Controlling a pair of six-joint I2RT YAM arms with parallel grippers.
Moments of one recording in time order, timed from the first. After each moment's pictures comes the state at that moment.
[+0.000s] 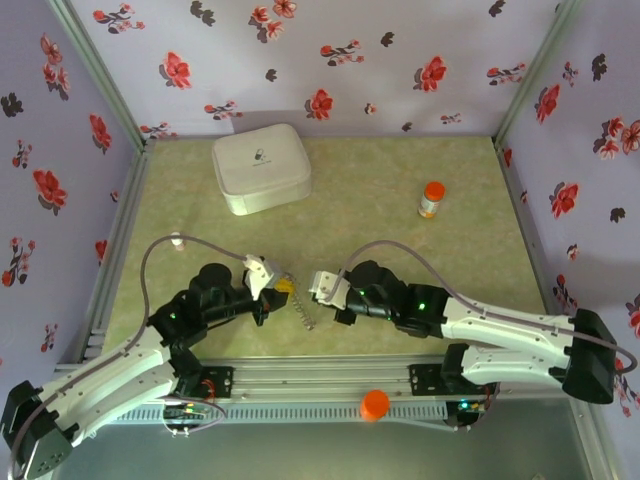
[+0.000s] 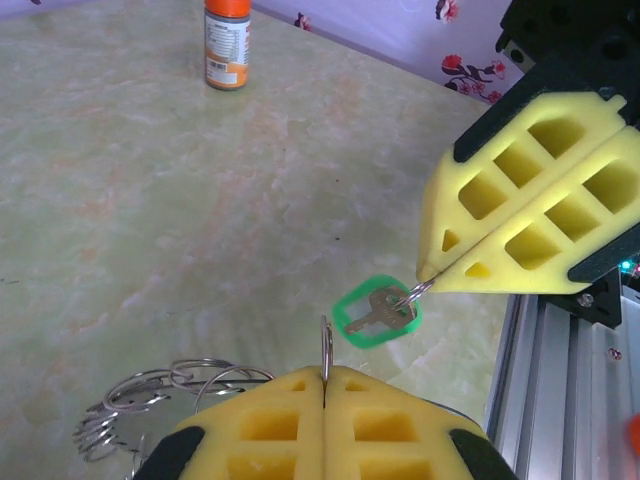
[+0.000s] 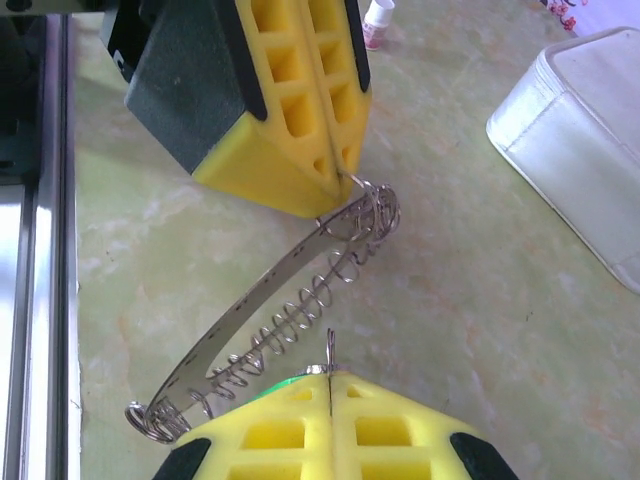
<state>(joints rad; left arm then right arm) -0.84 0.68 0.38 -0.07 0.33 -0.07 1.16 1.05 0.70 -0.21 0.00 -0.31</state>
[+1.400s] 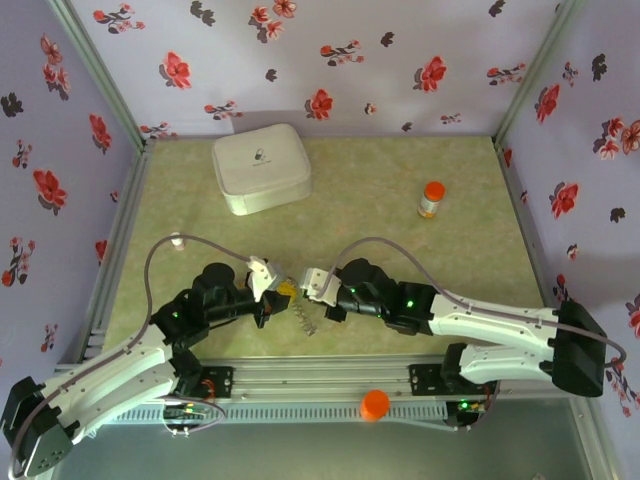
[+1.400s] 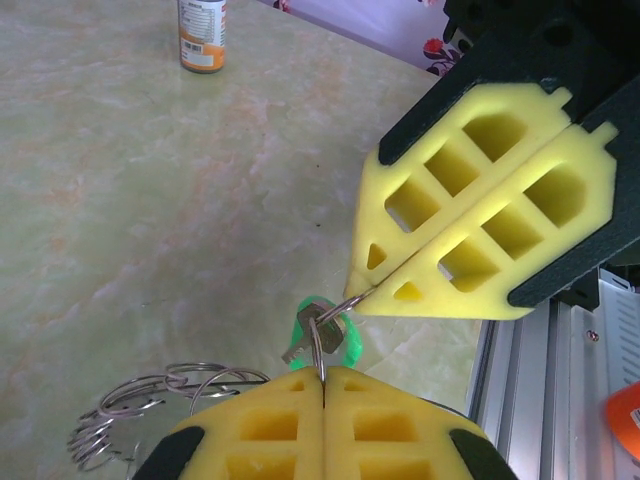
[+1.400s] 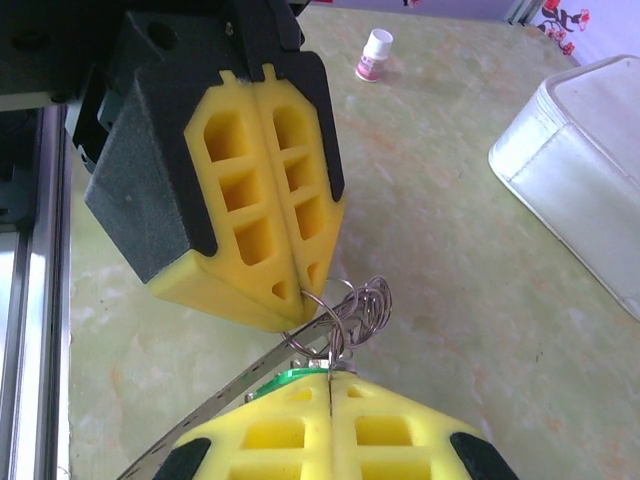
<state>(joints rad) -0.85 0.70 0.38 -0.07 0.37 -0.07 1.17 1.13 0.71 -0.11 0.00 -0.31</state>
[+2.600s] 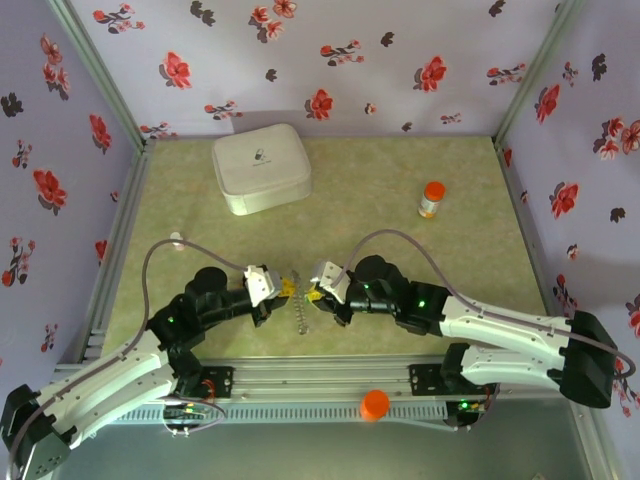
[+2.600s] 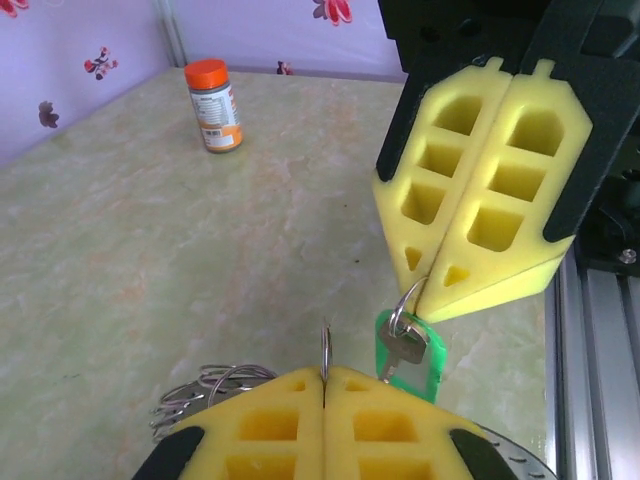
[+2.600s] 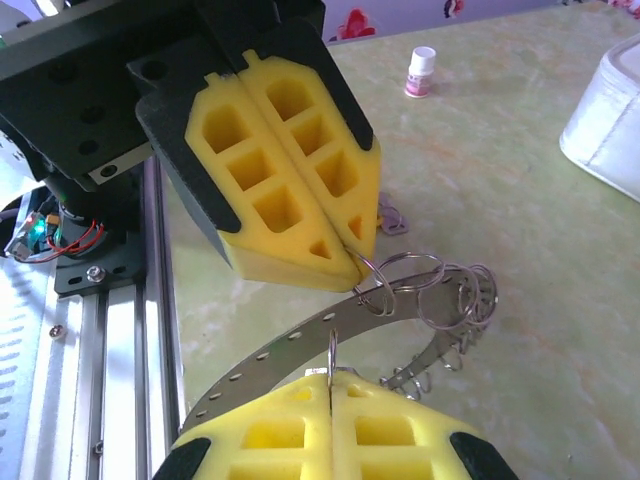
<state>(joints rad) -0.86 0.64 0.36 -0.01 0.33 0.21 1.10 1.05 0.66 -0.08 -0.21 -0.10</state>
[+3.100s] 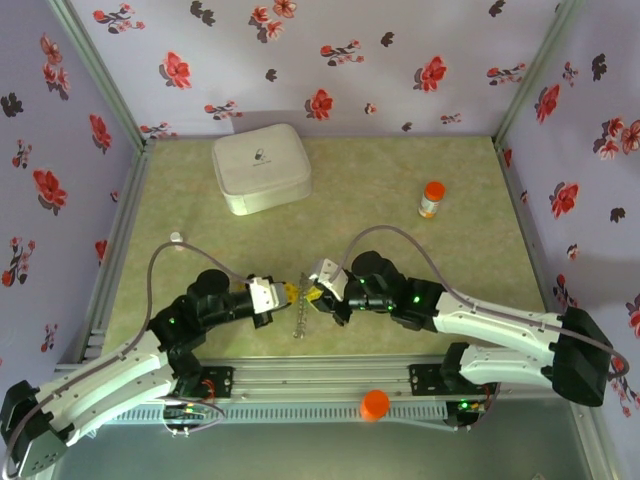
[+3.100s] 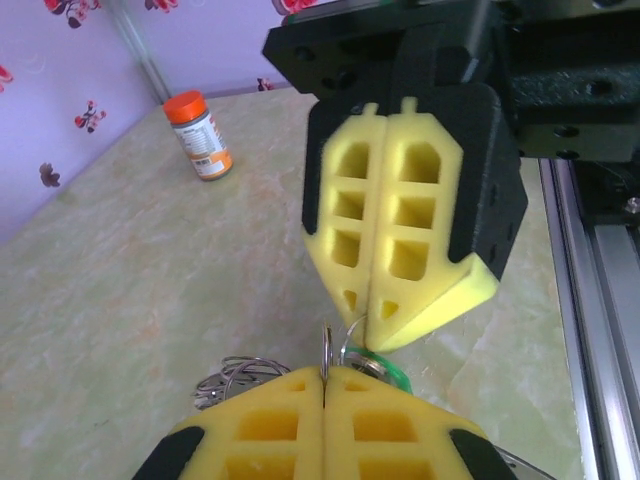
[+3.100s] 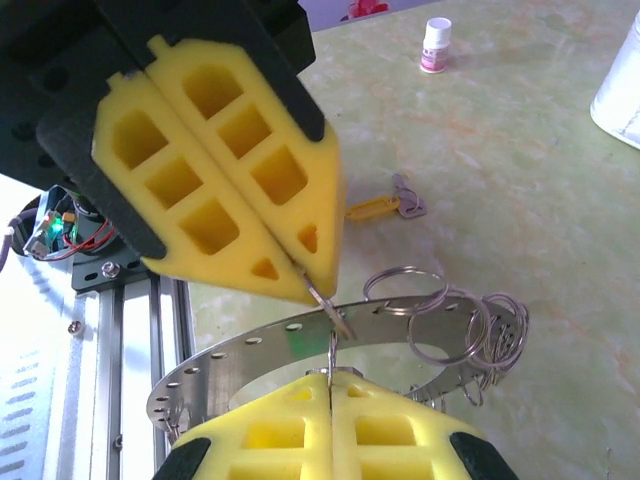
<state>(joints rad) -0.90 0.64 0.36 -0.01 0.32 0.39 1.06 1.09 0.66 -0.07 -0.29 -0.06</state>
